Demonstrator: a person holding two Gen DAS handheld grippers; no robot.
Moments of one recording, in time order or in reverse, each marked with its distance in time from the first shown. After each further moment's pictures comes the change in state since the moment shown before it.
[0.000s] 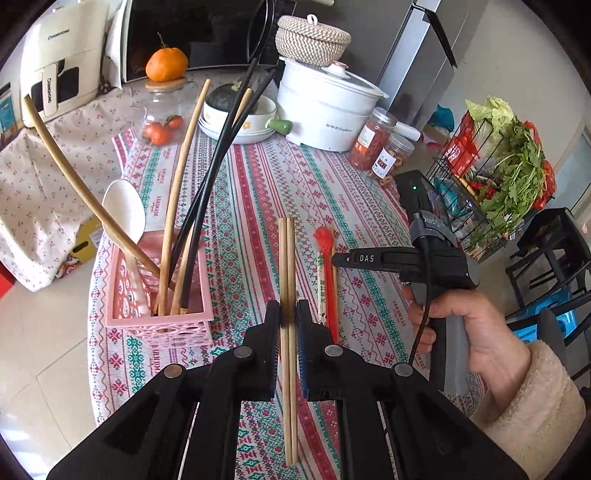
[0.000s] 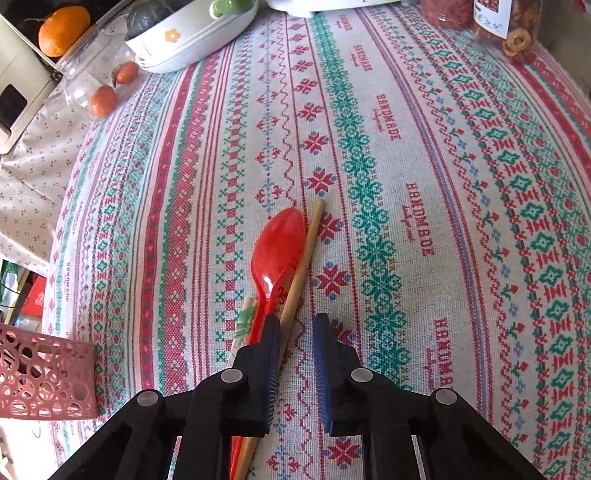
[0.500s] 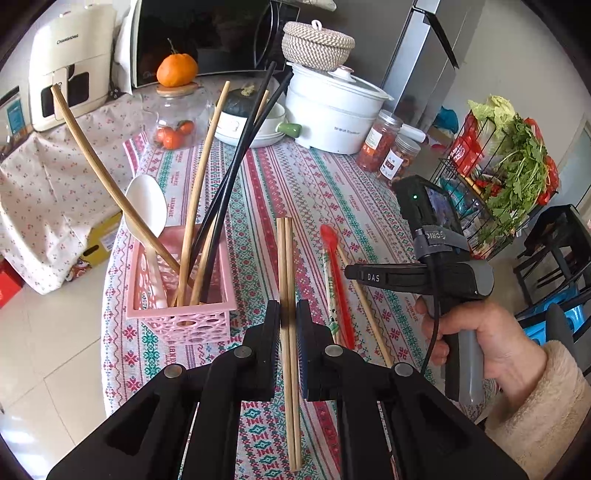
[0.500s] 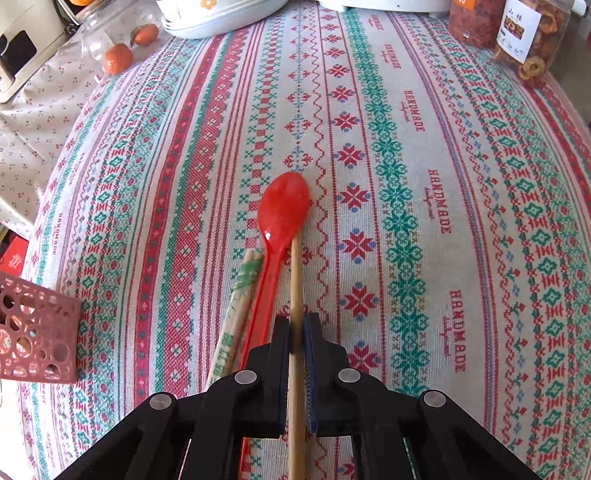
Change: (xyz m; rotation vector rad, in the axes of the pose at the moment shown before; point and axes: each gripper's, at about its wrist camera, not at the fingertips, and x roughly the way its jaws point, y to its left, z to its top) left arm -0.006 0.008 -0.014 0.023 -0.032 0.042; right arm -0.013 0.020 -0.023 -0.137 -0.015 -0.084
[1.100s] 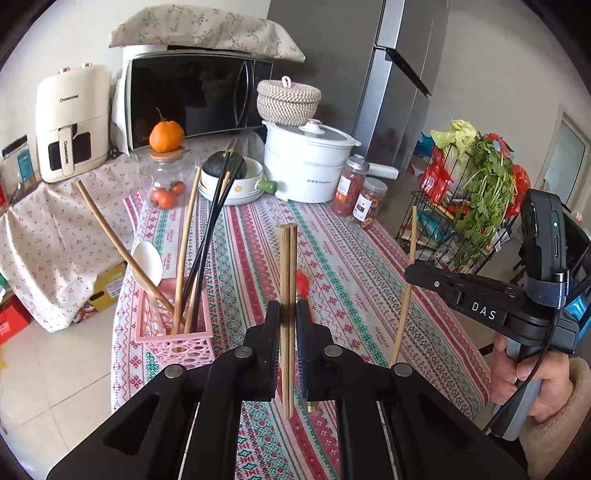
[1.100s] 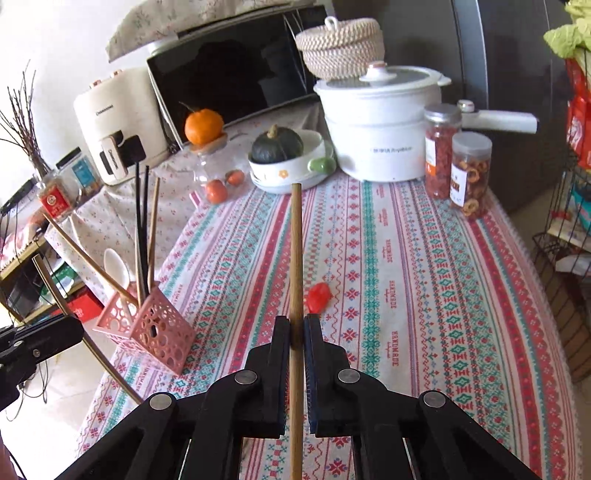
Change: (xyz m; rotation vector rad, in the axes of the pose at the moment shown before) left arm -0.064 -0.038 -0.003 0.064 -0.210 -0.012; right arm -0.175 0.002 -0.066 -0.075 -0.475 0.137
